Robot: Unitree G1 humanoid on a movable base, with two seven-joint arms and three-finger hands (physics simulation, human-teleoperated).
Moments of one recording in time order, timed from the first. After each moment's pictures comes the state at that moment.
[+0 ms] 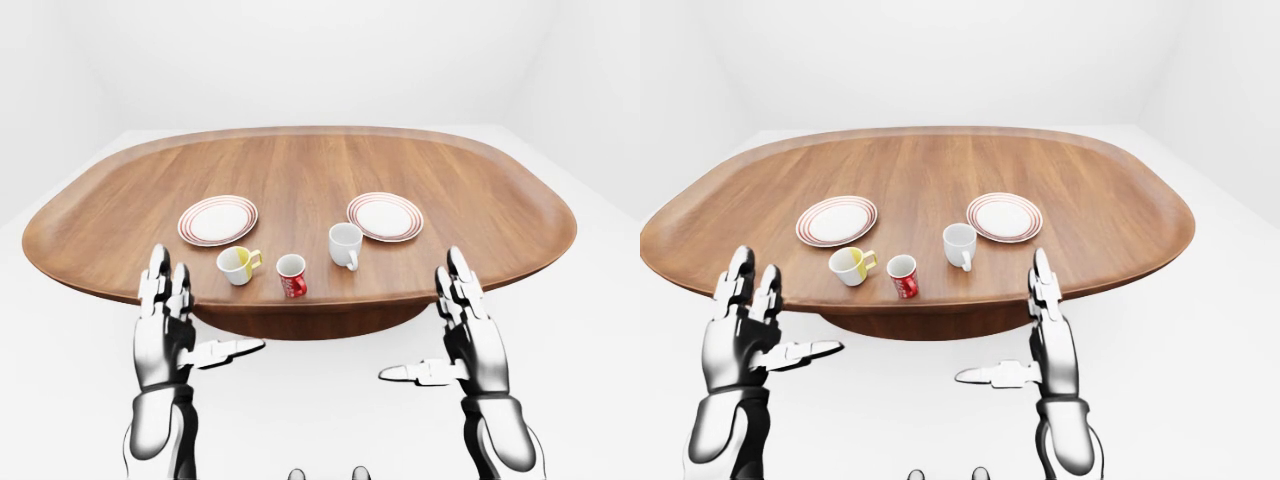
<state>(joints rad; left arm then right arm) 0.24 -0.03 0.19 -0.50 -0.10 0.07 -0.05 0.39 -0.02 0.08 -0.61 -0.07 0.07 0.01</state>
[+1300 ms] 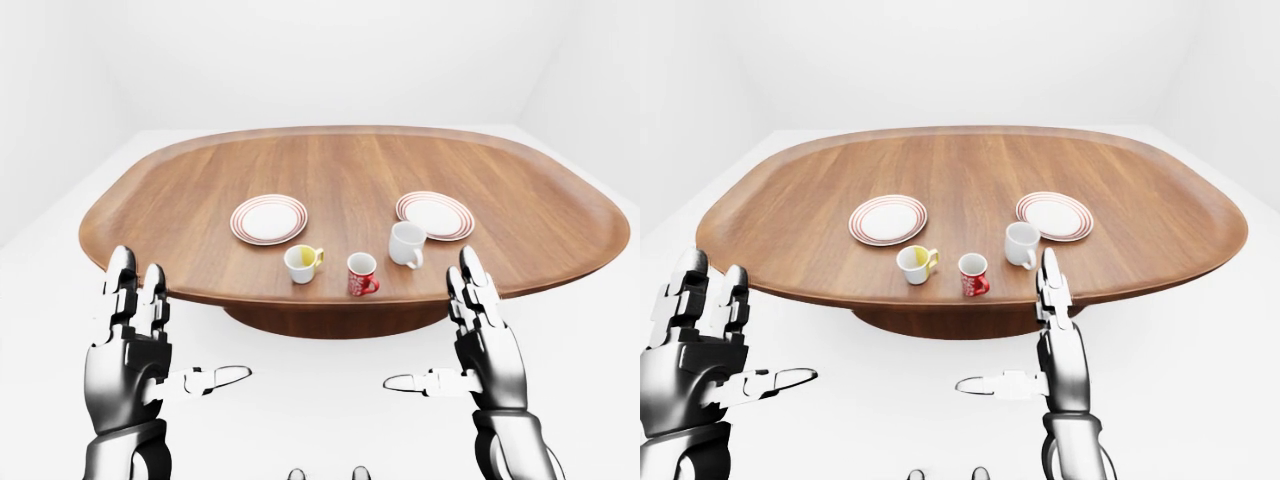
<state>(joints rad) 0.39 -0.13 0.28 -0.77 -0.16 0.08 -0.20 0.47 -0.03 0.10 -0.75 -0.11 0.09 -0.02</state>
